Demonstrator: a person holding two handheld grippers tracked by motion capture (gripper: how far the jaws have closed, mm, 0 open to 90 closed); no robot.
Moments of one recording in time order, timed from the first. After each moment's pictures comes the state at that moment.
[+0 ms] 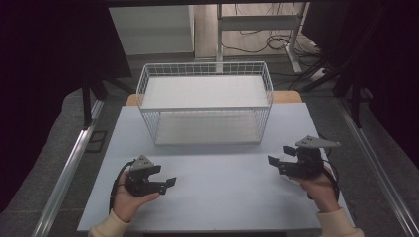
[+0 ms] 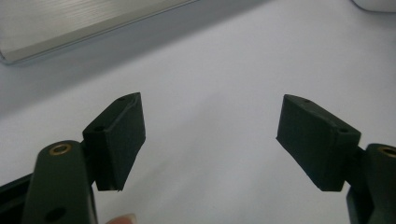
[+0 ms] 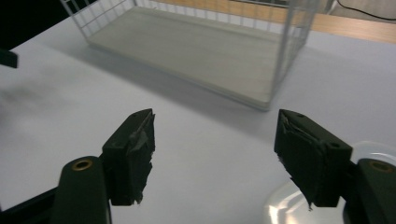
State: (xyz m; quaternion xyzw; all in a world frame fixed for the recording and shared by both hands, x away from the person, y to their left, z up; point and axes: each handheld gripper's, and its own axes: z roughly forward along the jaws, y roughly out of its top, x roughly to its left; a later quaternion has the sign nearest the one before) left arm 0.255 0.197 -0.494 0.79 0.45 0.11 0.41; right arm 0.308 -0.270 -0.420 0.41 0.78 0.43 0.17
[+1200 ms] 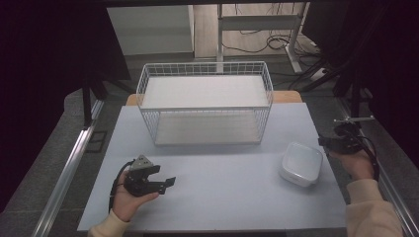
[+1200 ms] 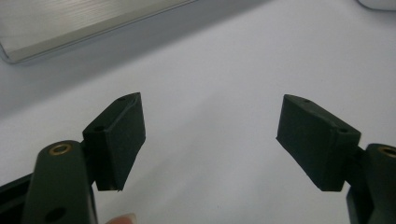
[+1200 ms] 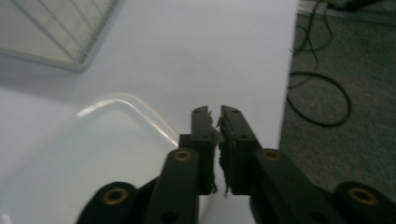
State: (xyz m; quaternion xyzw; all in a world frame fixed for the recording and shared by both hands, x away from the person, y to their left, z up) left arm 0.256 0.198 -0.495 0.79 0.45 0.11 0.41; right arm 0.386 -0.390 -0.424 0.55 0.76 0.27 0.19
